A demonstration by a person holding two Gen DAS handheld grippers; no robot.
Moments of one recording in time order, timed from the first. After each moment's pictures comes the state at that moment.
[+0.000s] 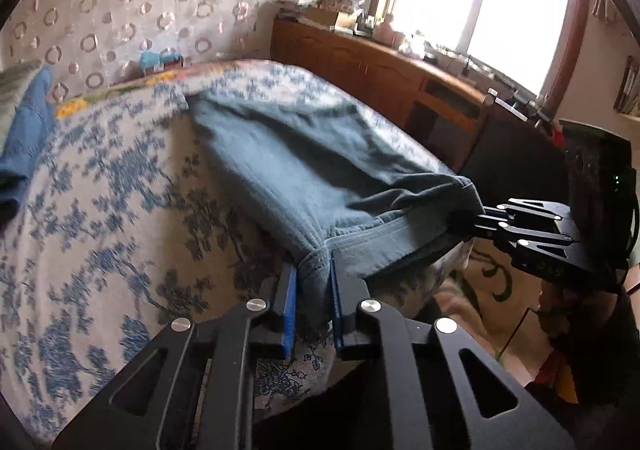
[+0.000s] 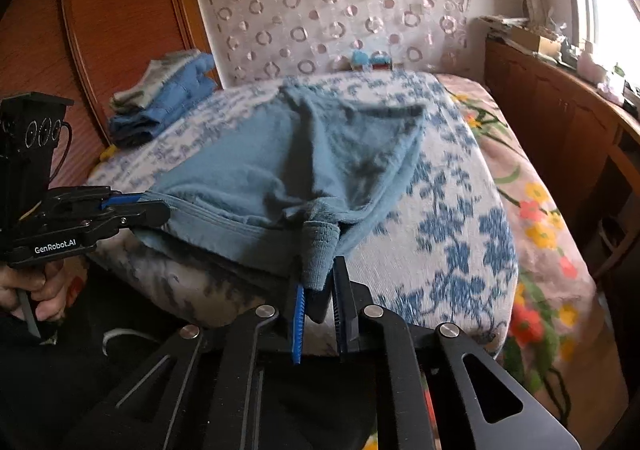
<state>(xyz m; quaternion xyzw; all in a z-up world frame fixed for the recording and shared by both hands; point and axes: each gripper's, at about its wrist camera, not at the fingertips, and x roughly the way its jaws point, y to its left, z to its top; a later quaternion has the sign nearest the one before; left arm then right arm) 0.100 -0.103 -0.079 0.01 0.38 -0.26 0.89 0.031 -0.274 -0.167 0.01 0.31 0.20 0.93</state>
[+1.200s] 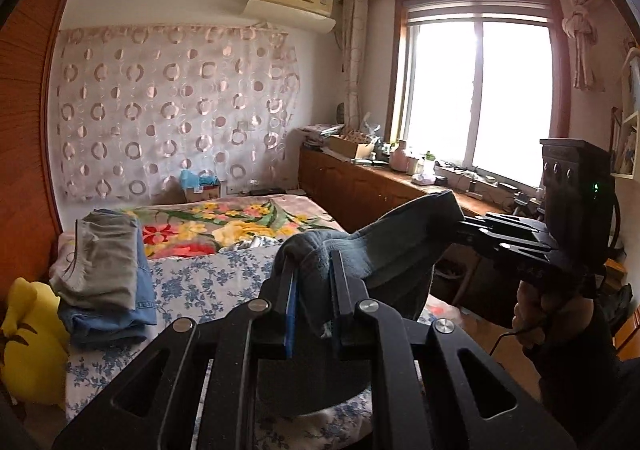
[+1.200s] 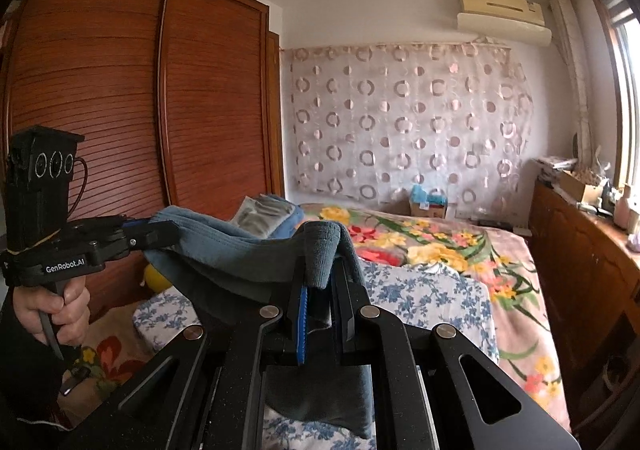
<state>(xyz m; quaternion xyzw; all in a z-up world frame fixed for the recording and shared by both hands) 0.068 -0.007 0.082 -0.01 0.18 -0.22 0.96 0.013 -0.233 -0.026 -0.04 0.11 0.29 0.95</state>
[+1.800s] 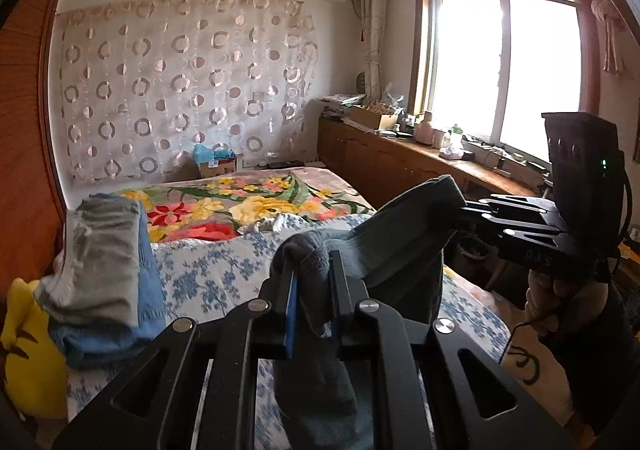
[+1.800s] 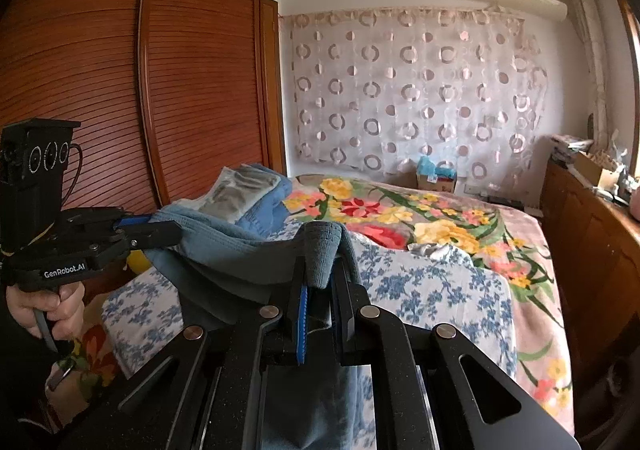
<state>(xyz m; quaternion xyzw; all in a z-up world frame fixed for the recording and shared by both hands) 0.165 -0.003 0.053 0.00 0.22 -0.19 0.96 0.111 -0.211 -0.011 -0.05 0.15 0.30 0.94</state>
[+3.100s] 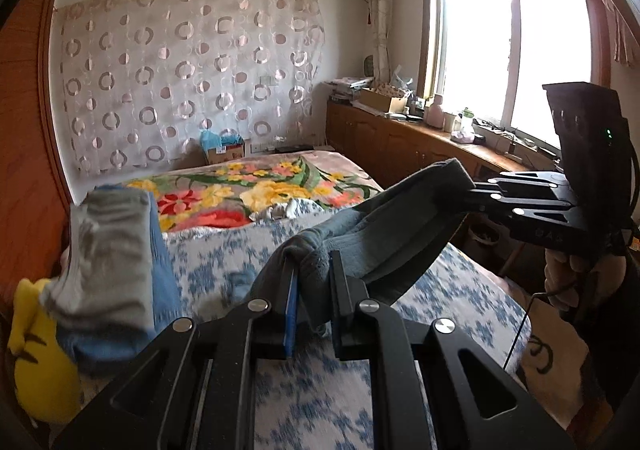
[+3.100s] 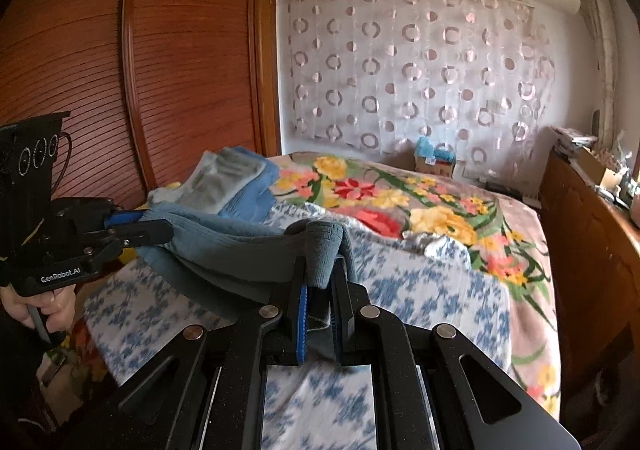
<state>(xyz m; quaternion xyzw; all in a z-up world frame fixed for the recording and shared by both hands) 0.167 0.006 0.045 0.02 0.26 -0.18 0.95 0.160 -0.170 0.026 -0.08 0.20 0.29 0.93</state>
